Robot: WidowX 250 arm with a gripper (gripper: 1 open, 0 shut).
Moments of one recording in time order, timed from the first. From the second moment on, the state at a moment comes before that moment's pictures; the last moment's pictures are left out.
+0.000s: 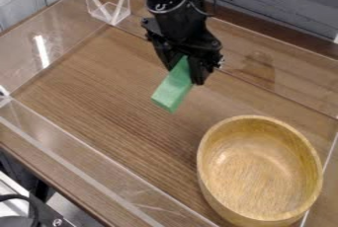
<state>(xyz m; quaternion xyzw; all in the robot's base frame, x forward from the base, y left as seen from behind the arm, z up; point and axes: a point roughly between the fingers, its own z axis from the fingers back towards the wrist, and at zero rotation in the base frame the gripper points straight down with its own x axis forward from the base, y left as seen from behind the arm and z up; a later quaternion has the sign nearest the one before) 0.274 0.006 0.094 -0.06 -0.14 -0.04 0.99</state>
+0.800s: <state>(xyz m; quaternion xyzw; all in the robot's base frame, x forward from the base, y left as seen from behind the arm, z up) 0.304 0.034 0.077 -0.04 -0.17 -0.02 0.98</state>
